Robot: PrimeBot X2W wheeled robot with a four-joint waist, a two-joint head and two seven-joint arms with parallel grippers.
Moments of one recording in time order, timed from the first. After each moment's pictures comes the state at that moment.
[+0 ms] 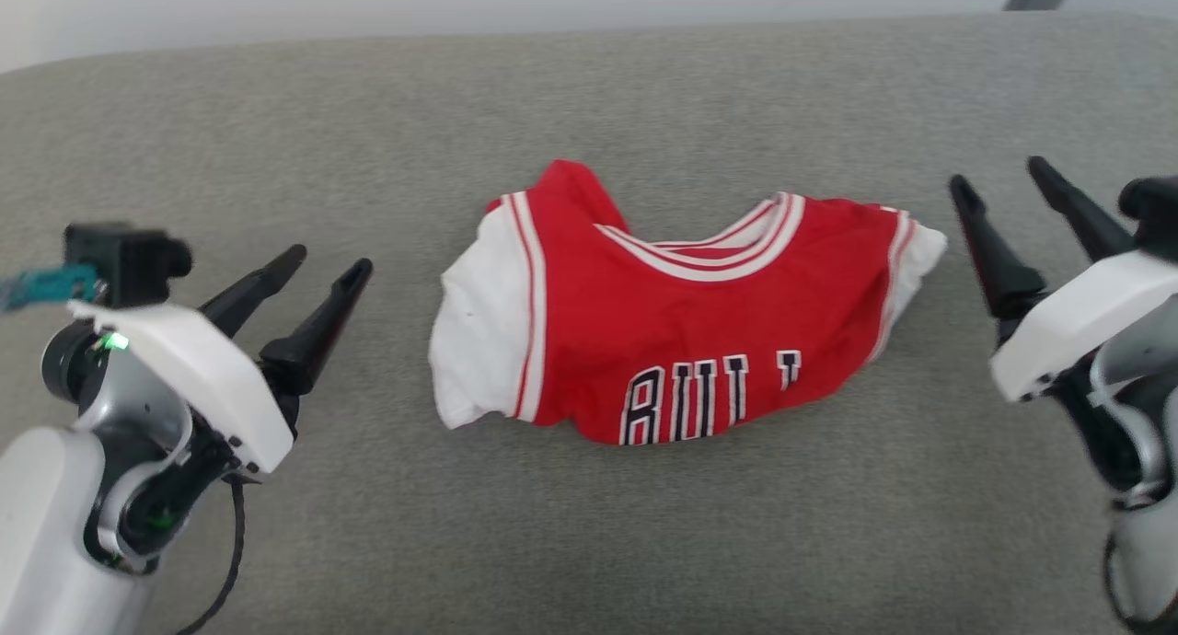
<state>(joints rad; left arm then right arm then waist) -0.36 0.56 -0.27 -0.01 -0.85 -0.13 0.34 -0.41 -0.35 0.07 0.07 0.43 0.13 0.27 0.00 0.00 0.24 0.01</state>
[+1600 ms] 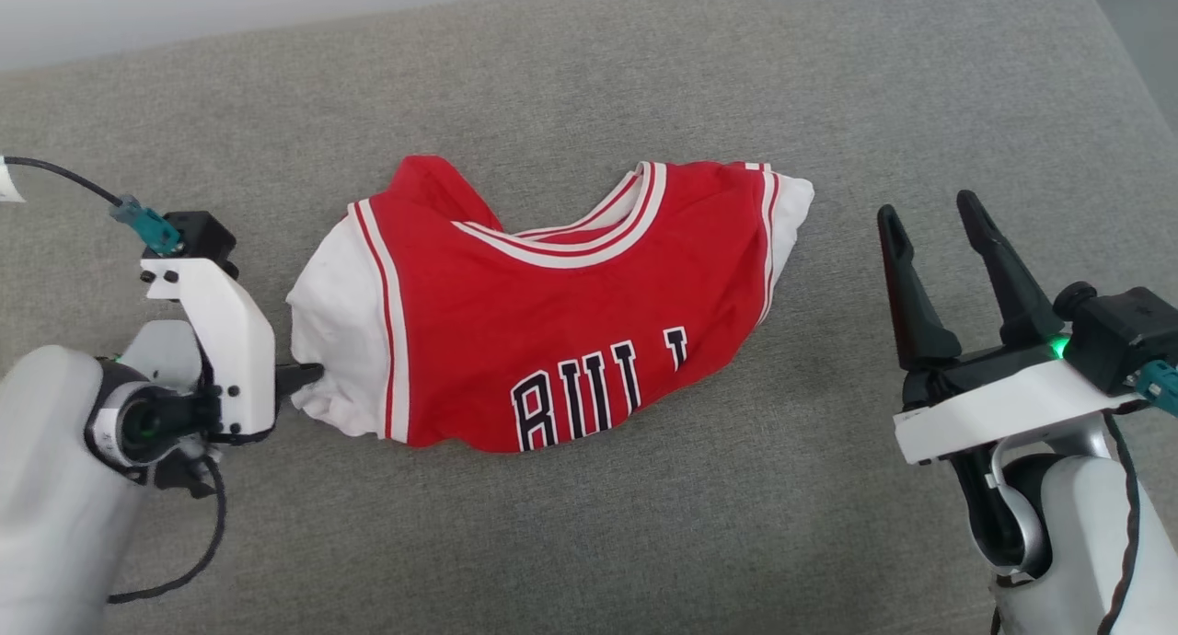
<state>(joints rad) -0.63 0.58 -0.44 0.44 -0.98 -0.05 0.90 -0.27 -0.12 0.08 0.02 0.32 0.13 -0.09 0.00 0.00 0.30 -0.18</state>
